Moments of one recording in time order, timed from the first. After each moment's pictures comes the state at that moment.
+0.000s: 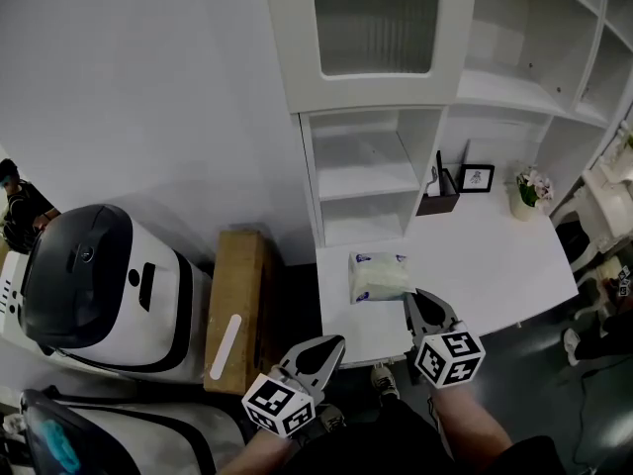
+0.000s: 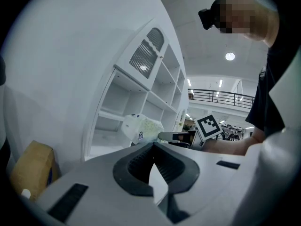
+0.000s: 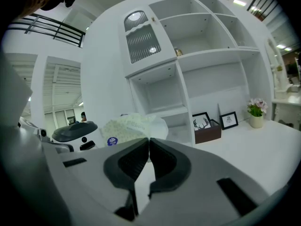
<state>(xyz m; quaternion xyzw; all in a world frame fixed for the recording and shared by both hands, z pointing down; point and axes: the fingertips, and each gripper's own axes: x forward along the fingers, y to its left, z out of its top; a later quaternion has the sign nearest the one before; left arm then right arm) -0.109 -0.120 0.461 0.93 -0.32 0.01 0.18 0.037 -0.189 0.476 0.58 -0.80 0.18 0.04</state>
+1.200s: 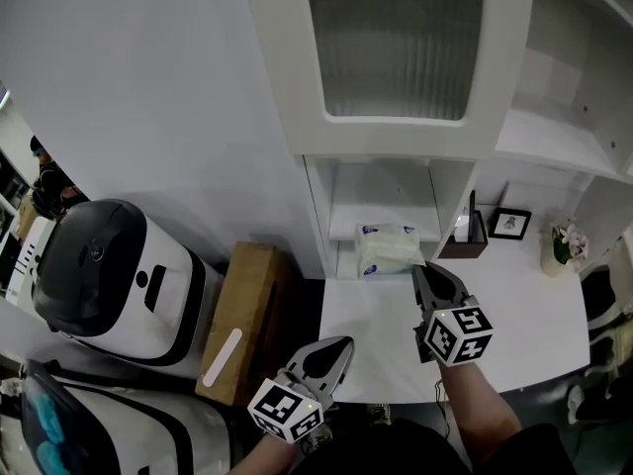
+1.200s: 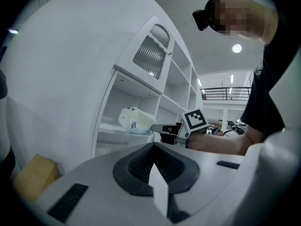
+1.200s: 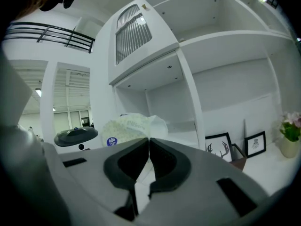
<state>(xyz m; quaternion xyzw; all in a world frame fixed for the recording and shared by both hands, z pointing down) -0.060 -0.220 0.439 0.90 -0.40 0.00 0.15 0.067 -0.358 0.434 0.51 -0.85 0.14 0.02</state>
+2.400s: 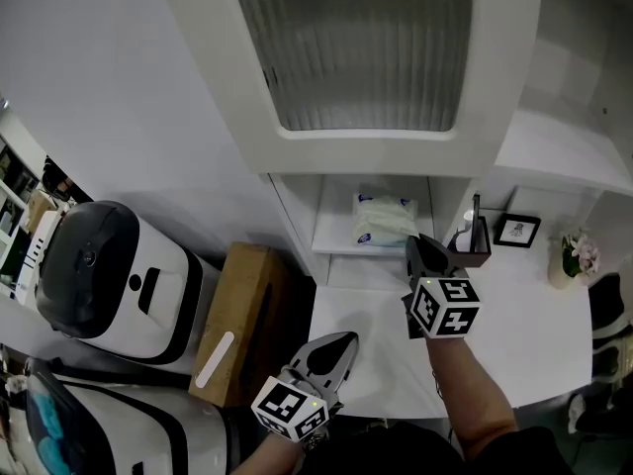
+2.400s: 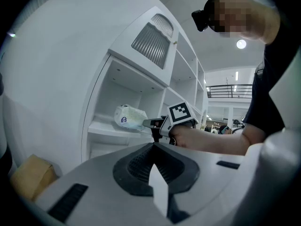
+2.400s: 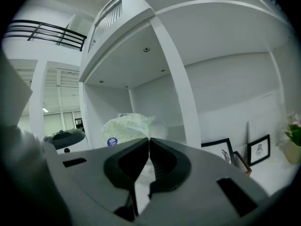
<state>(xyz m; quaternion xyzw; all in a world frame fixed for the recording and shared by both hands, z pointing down) -0.015 -0.278 0.449 0.89 -0.43 0.01 0.15 0.087 -0.458 0.443 0.53 -0.83 0.15 0.02</state>
